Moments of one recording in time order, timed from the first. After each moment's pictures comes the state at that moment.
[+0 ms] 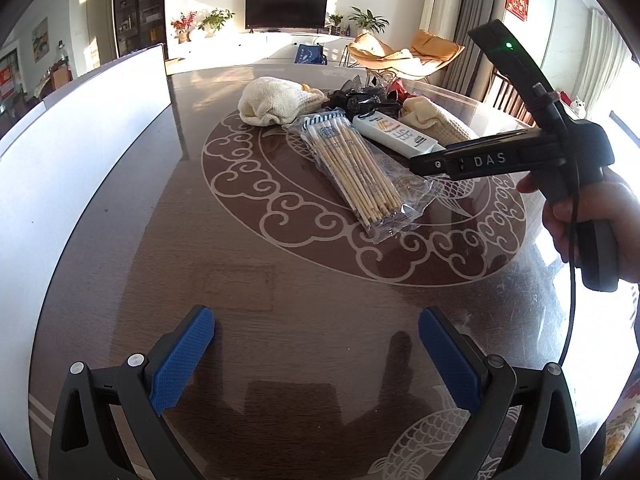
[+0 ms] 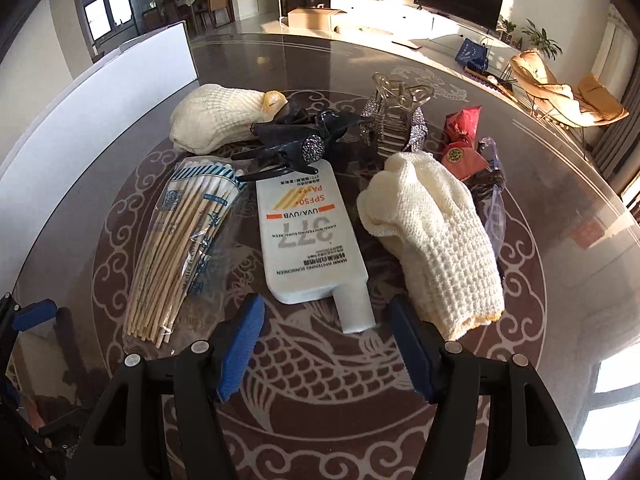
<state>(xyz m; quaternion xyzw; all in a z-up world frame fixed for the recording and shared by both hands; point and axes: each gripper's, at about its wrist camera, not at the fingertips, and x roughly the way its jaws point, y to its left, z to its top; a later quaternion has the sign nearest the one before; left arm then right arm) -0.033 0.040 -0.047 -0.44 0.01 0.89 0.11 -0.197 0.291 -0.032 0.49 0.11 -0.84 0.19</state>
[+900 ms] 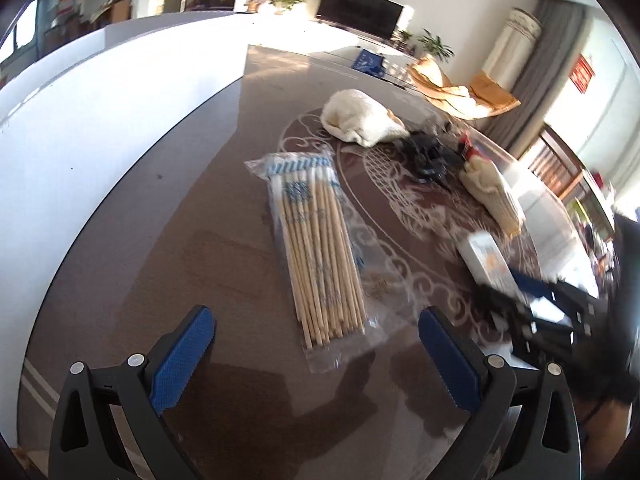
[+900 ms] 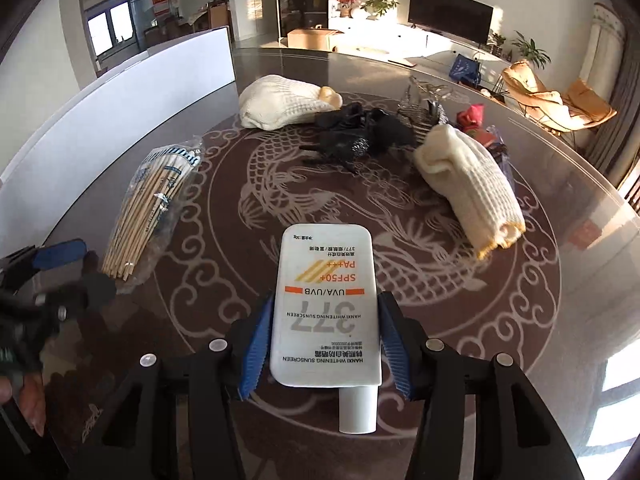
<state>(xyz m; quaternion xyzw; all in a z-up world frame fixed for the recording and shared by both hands) -0.062 -0.013 -0.038 -0.45 -0.14 0.88 0.03 -0.109 0.266 -0.040 0.45 0.09 -0.87 0.17</state>
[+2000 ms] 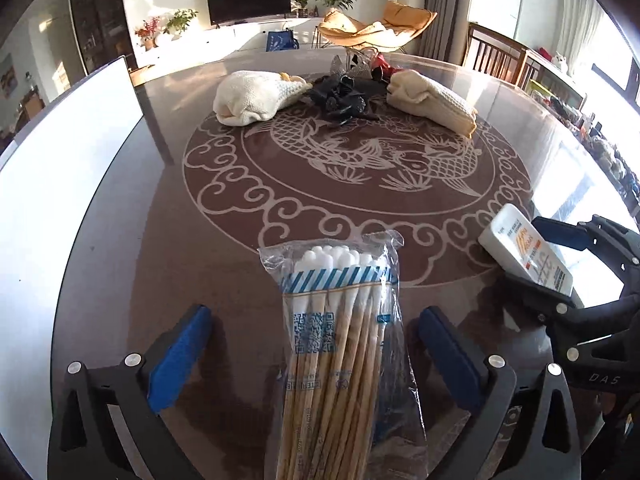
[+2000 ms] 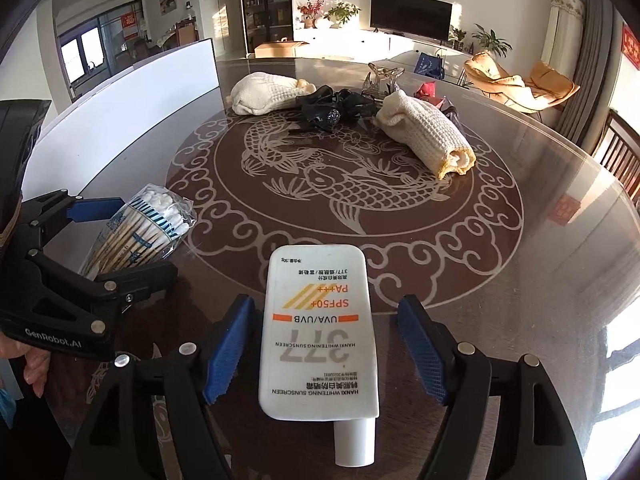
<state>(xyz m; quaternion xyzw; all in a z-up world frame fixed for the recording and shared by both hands) -0.046 0.037 -0.044 -0.46 0.08 0.87 0.14 -0.051 0.277 -0.044 0.44 0.06 -0.89 0.12</state>
